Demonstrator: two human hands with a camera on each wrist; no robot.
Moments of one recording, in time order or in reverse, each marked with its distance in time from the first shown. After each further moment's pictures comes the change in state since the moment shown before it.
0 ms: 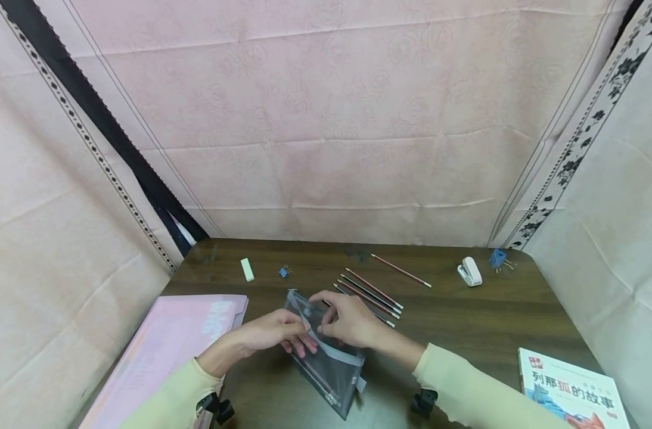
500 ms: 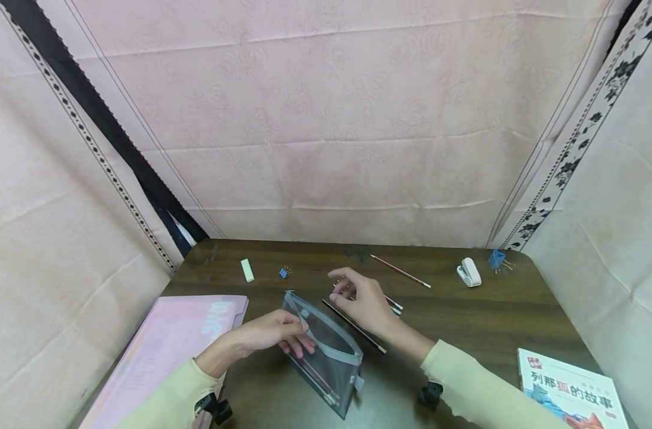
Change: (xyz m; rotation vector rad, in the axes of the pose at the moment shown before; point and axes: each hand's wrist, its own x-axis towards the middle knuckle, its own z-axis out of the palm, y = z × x) left_hand -0.003 -0.004 -0.003 -0.006 0.005 -0.003; right_hand 0.006 0.022 -0.017 0.099 0.371 -0.086
